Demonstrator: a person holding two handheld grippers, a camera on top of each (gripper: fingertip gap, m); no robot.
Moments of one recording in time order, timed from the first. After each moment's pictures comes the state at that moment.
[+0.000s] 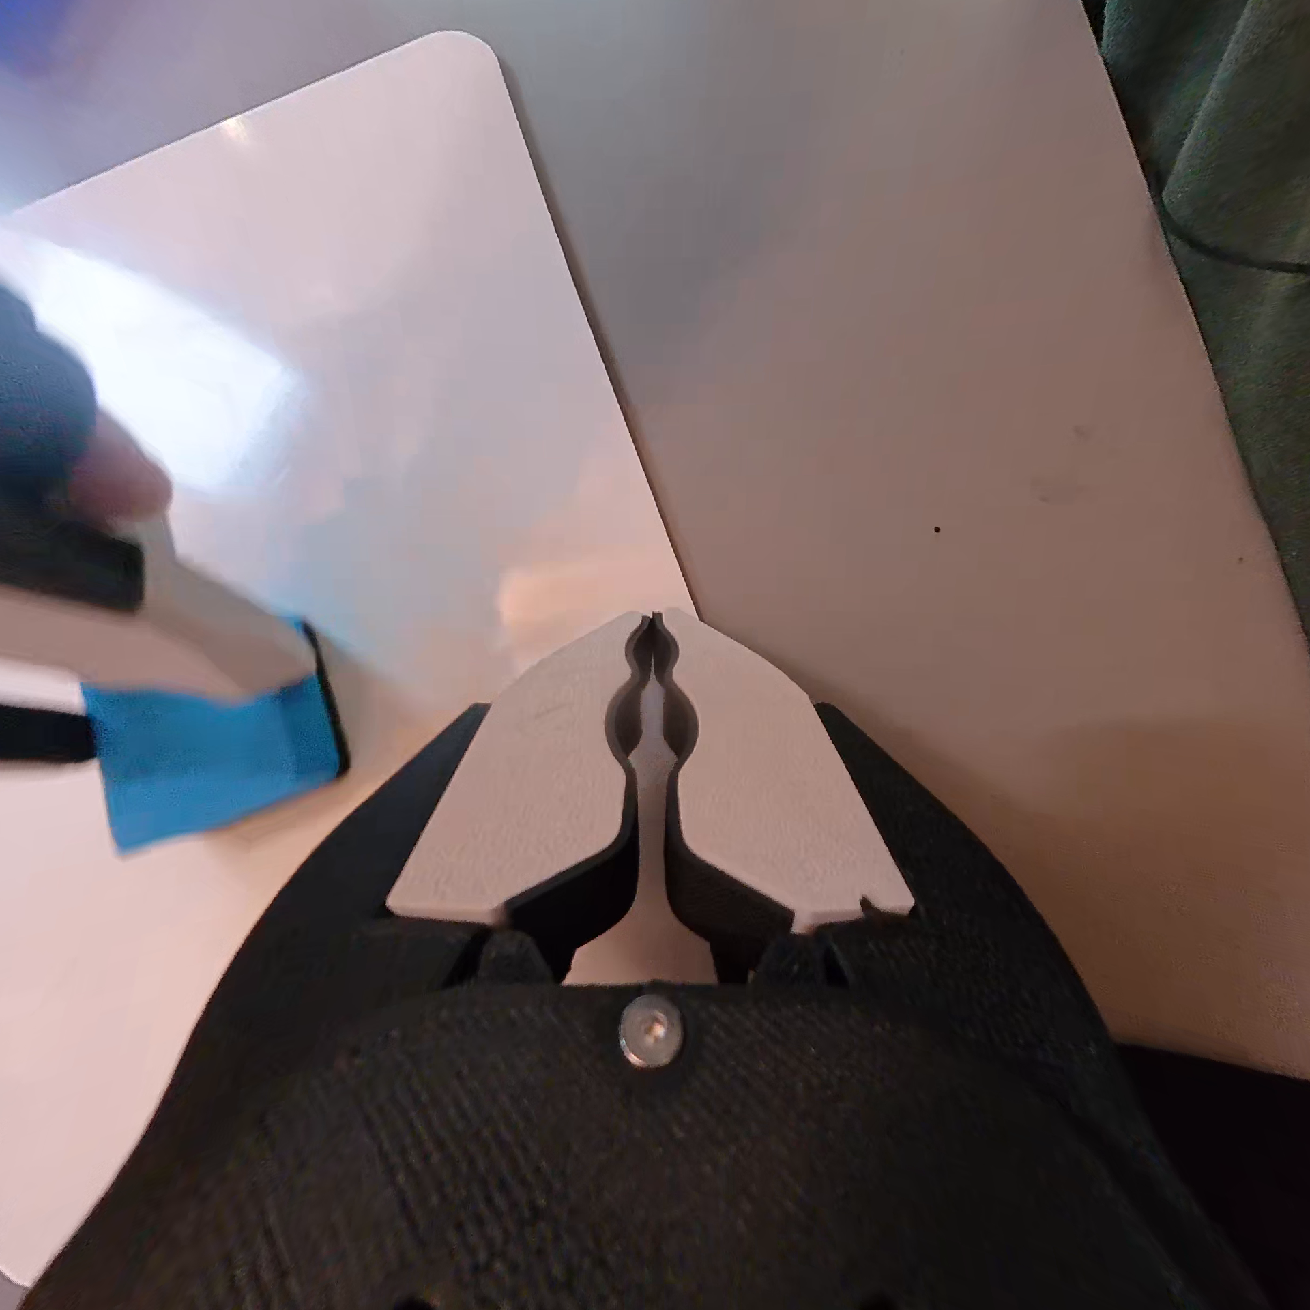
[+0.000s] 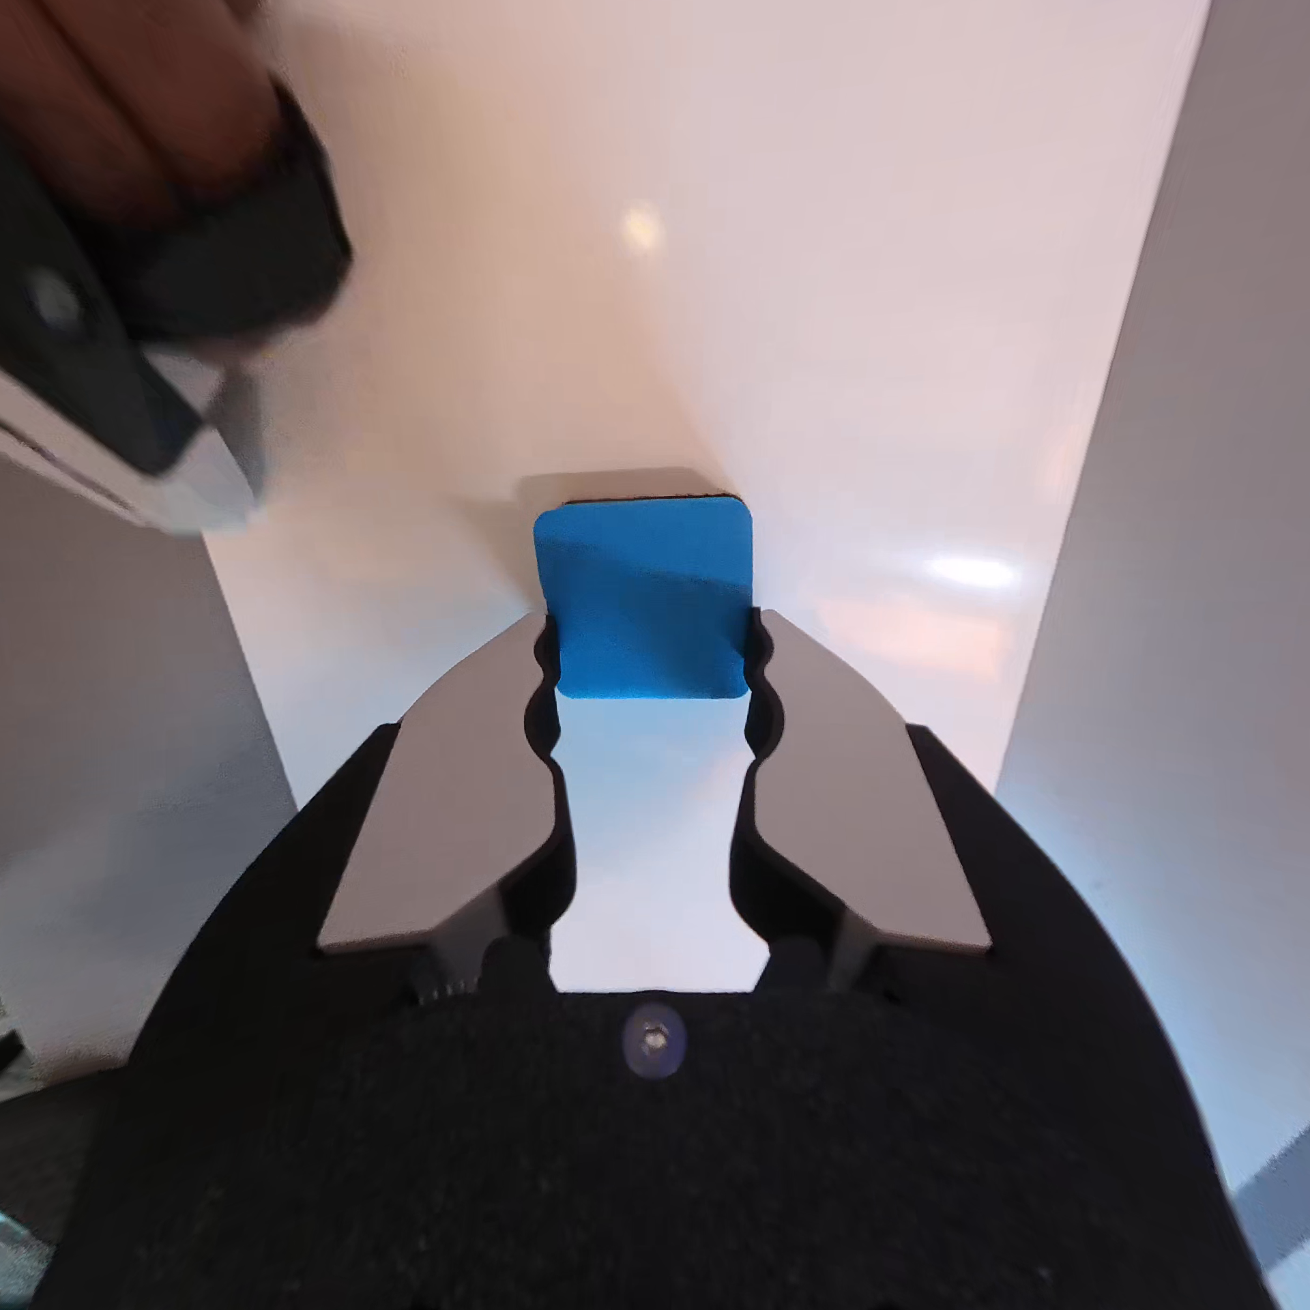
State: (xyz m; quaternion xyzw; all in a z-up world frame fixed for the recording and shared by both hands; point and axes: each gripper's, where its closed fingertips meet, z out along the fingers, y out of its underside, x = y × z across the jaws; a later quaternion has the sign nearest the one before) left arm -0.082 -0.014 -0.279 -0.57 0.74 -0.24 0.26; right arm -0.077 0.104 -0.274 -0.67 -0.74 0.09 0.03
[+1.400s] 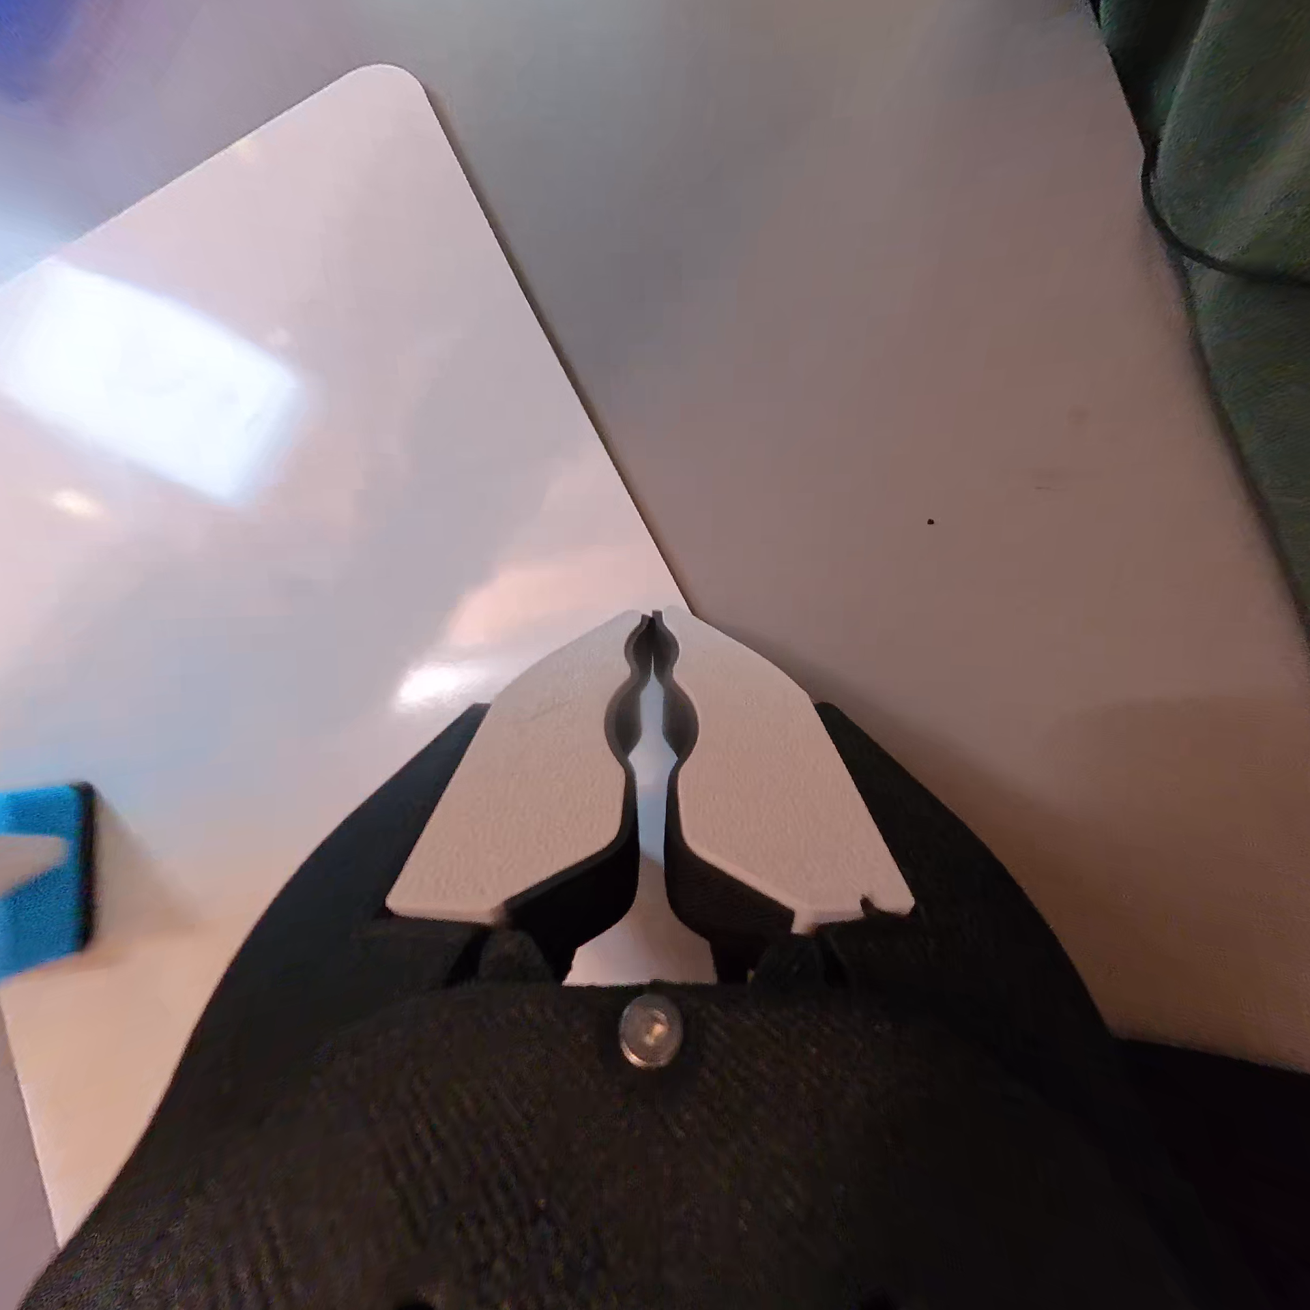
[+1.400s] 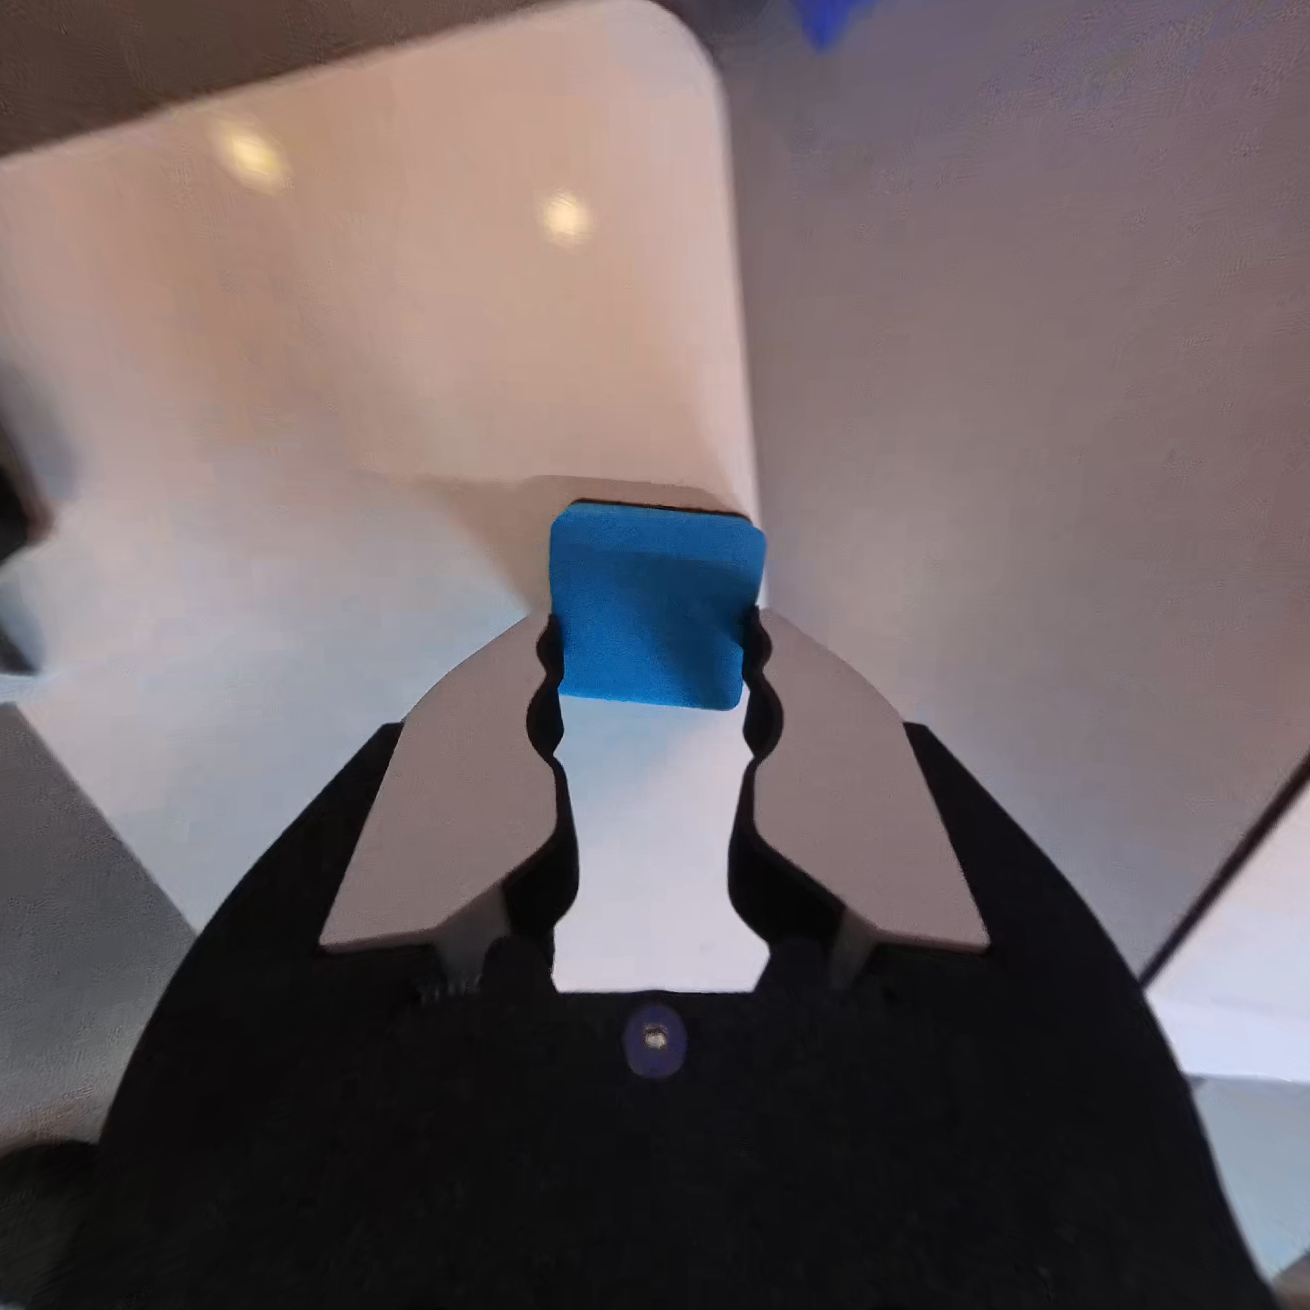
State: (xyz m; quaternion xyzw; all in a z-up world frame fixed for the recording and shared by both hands) left arm -0.081 -0.015 -0.279 -0.56 0.75 -0.23 0.26; right arm -0.115 0.174 -0.272 -0.69 -0.72 0.06 0.04
